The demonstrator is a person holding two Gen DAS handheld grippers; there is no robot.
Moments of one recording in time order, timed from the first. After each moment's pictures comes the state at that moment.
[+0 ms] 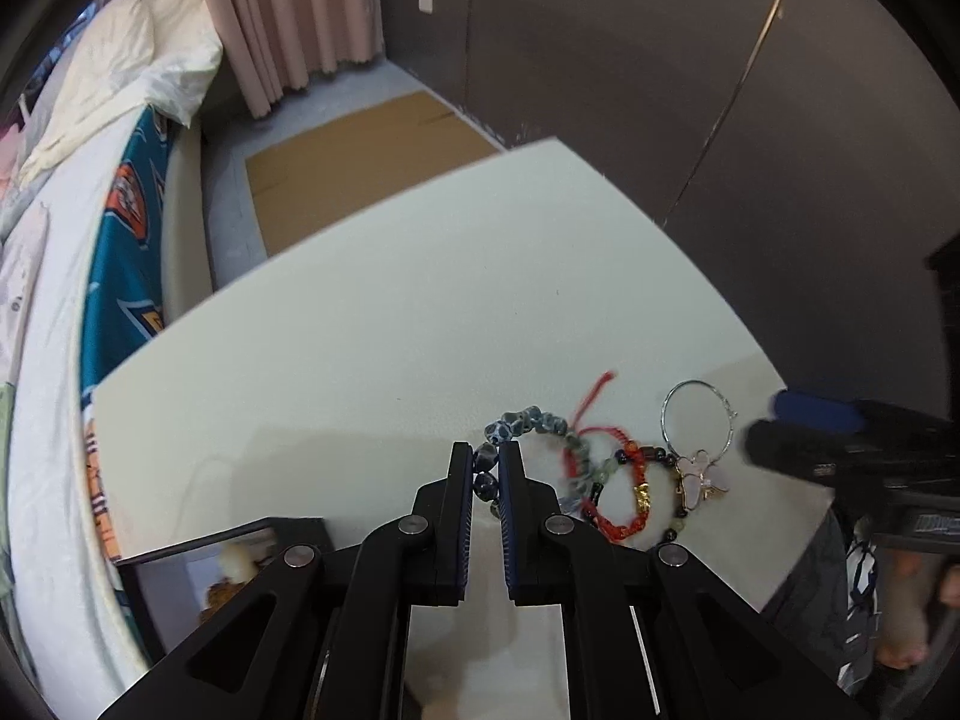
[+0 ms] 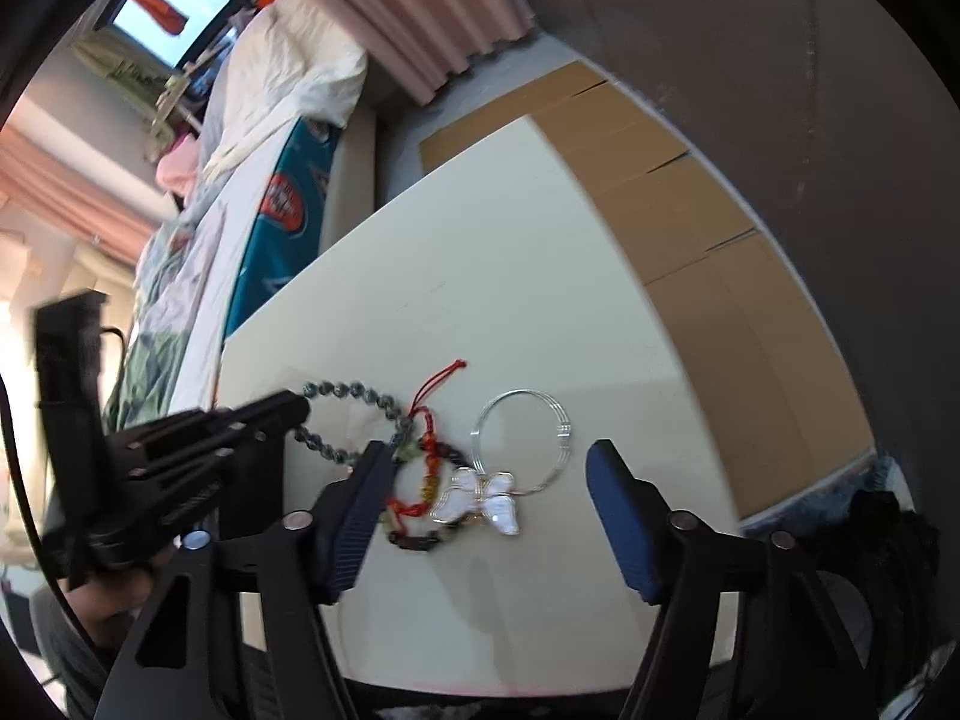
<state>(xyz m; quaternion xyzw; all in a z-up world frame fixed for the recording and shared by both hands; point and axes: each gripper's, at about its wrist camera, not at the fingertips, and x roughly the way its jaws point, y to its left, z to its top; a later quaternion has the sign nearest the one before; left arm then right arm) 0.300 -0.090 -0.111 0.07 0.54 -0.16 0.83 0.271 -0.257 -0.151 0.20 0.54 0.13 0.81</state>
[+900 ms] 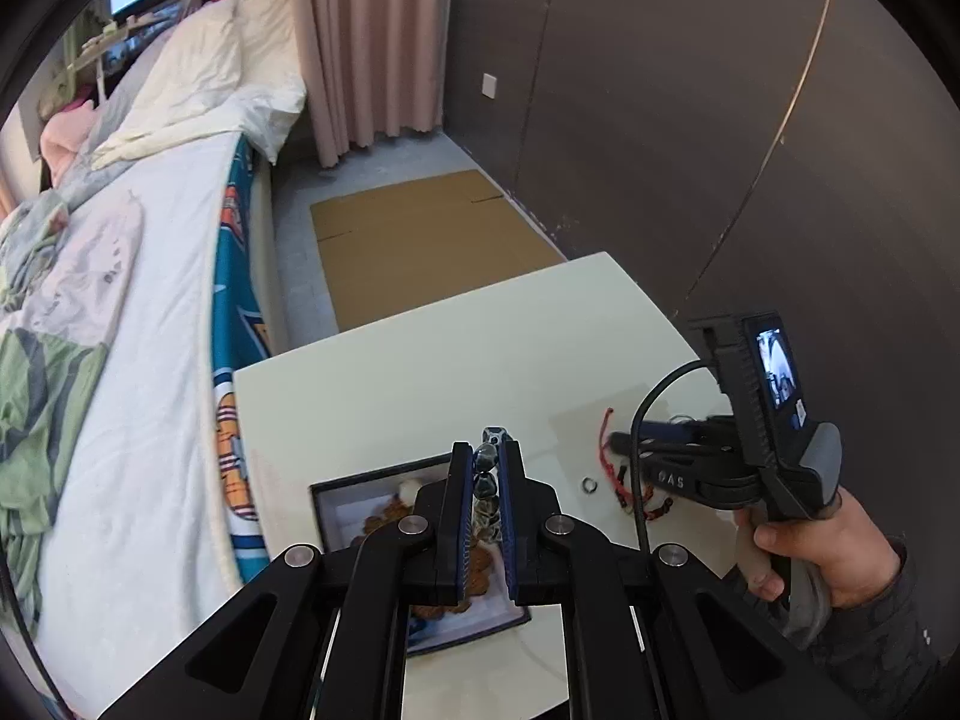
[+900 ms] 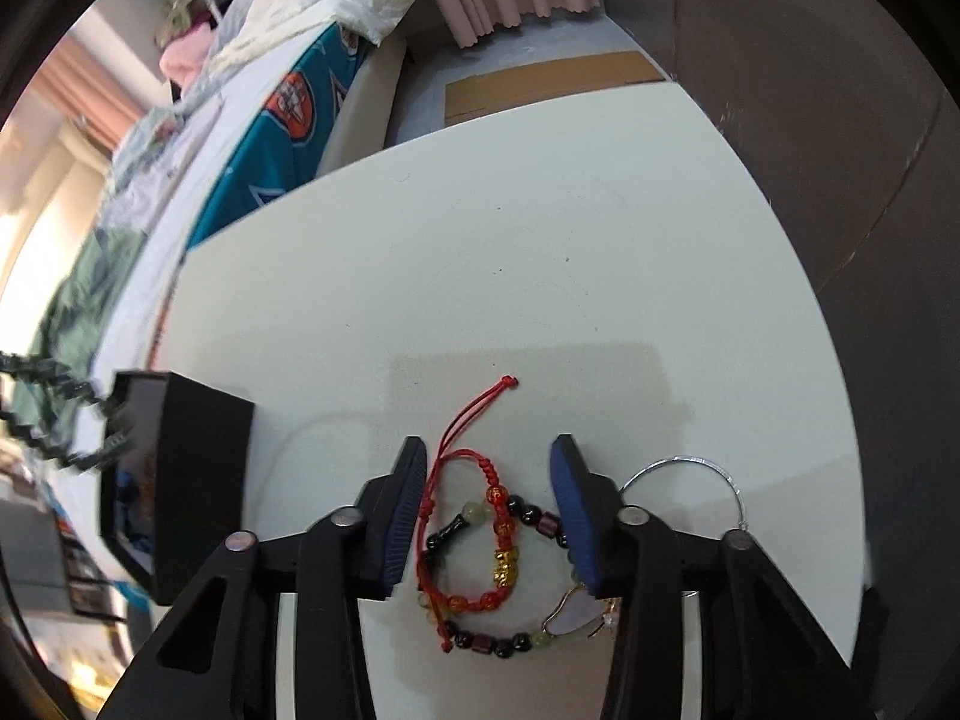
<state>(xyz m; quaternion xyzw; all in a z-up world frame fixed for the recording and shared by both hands) 0.242 0.002 -0.025 0.01 0.46 -0.13 0.88 0.304 -0.177 -0.175 0.05 0.58 0.13 0.80</state>
